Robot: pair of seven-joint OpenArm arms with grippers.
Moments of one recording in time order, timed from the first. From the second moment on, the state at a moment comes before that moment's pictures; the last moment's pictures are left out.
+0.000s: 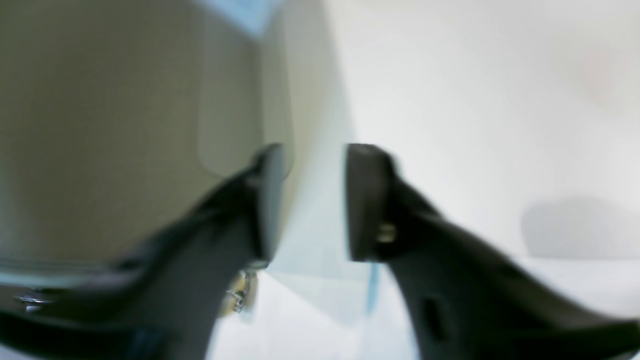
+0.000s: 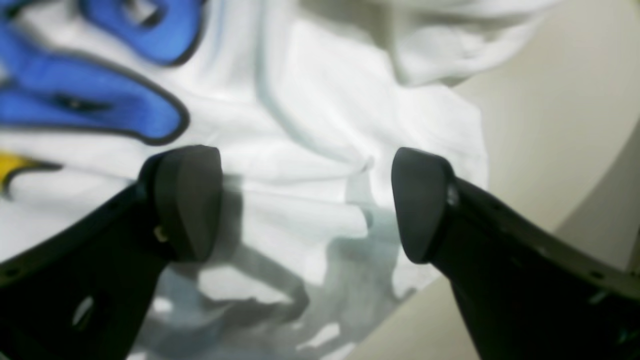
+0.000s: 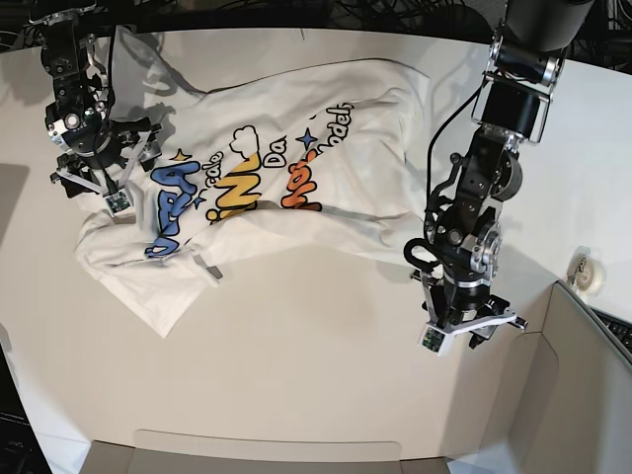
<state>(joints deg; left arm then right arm) -20.8 -17.3 19.1 86.9 19.0 2.3 45.3 -11.8 28.0 -1.2 103.0 9.2 14.4 -56.4</state>
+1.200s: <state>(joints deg) -28.4 -18.7 19.0 57.0 -27.4 -11.9 48.6 -15.0 28.1 -3.4 105.7 9.1 14.3 -54.6</state>
